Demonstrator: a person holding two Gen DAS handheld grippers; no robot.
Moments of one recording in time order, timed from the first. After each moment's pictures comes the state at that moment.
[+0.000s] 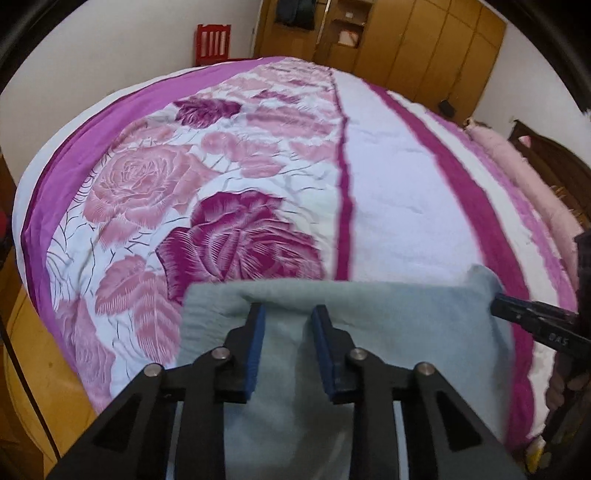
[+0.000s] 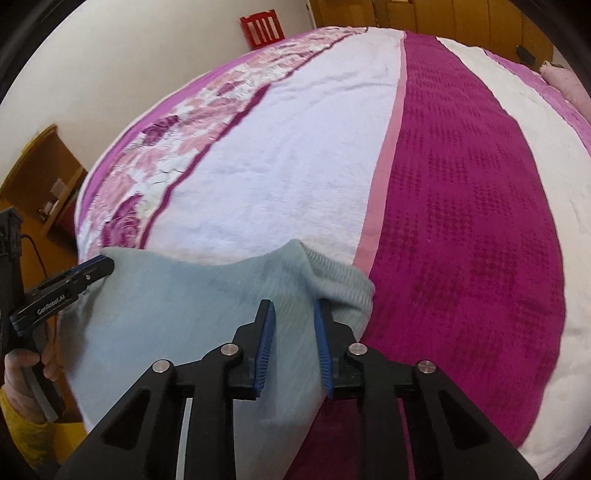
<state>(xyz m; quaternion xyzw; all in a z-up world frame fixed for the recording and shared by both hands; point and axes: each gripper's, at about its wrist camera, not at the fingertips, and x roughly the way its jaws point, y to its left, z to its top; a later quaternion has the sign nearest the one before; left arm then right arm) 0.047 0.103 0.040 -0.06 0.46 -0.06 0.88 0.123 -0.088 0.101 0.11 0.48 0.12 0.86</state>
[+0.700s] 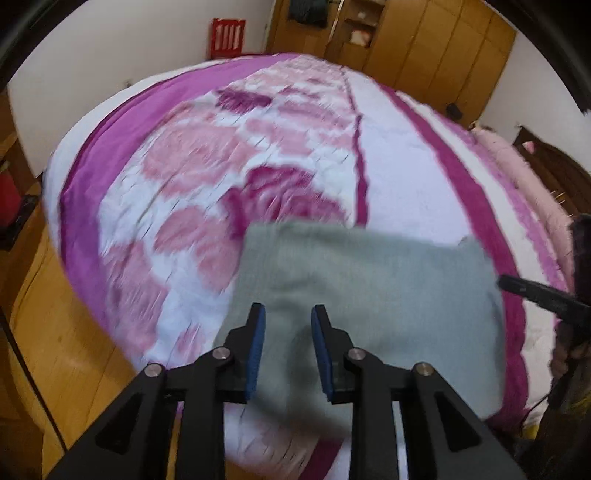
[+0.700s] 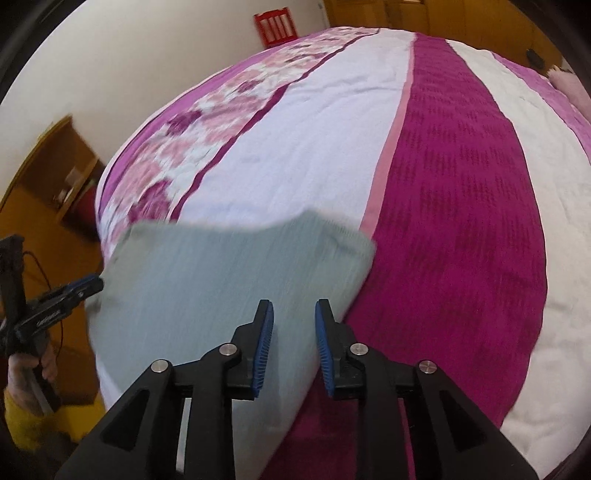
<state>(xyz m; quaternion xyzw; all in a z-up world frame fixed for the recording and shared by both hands) -0.023 0.140 0.054 -0.07 0.48 -0.05 0.88 0.077 -0.090 0.125 0.10 0.49 0.15 0.85</state>
